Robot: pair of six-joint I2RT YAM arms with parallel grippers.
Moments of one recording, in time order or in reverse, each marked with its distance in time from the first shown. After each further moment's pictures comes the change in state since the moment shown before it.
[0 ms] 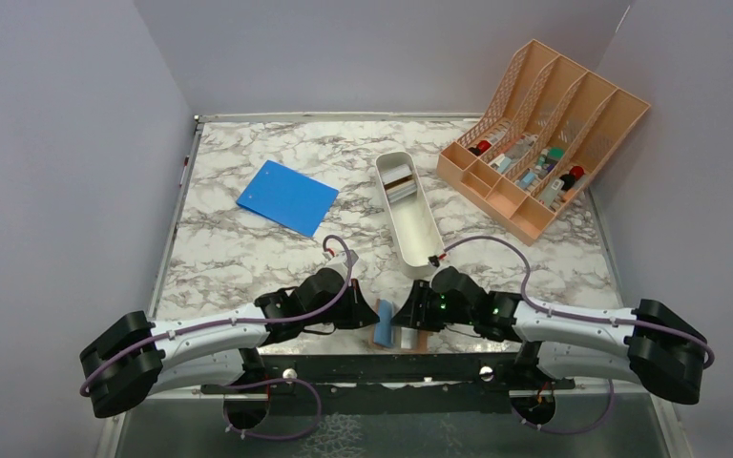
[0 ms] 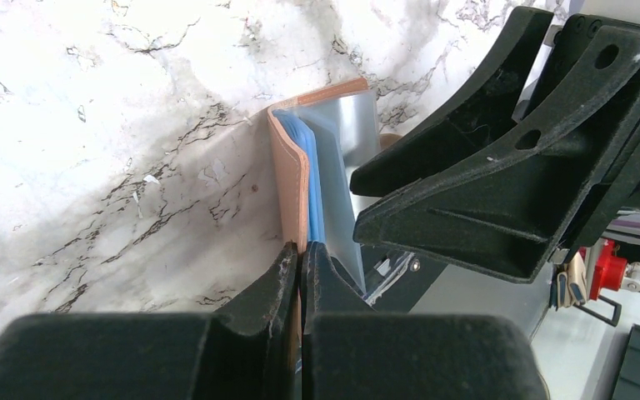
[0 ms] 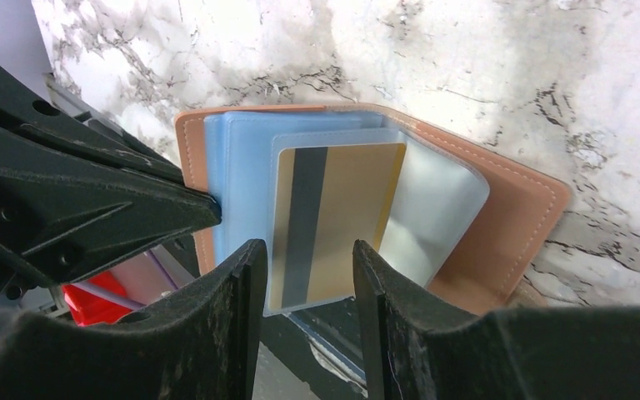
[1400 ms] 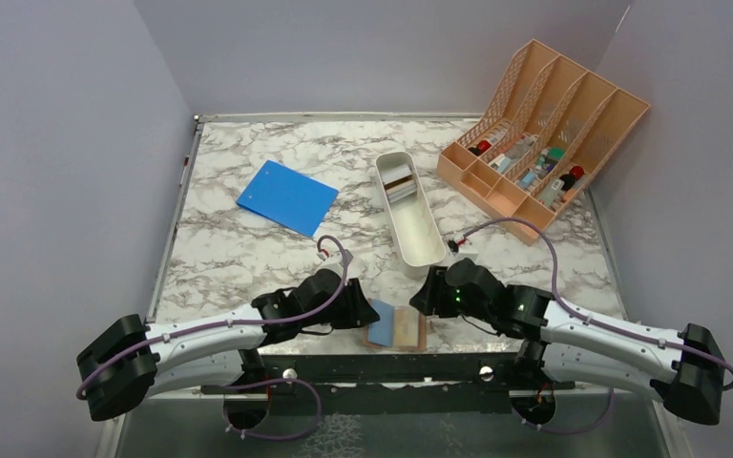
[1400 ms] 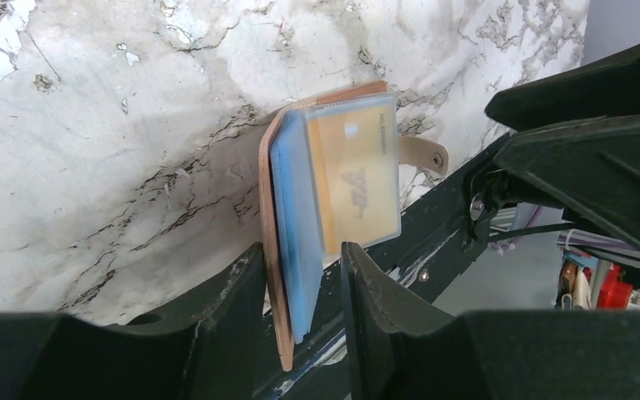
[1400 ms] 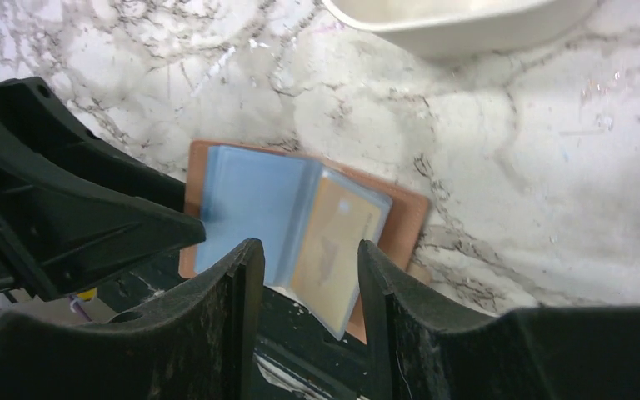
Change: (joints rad) left arm 0.000 -0.031 0.000 -0.058 -0.055 -0.026; right arm 0.000 -0.230 0.124 -0.373 0.256 -0.171
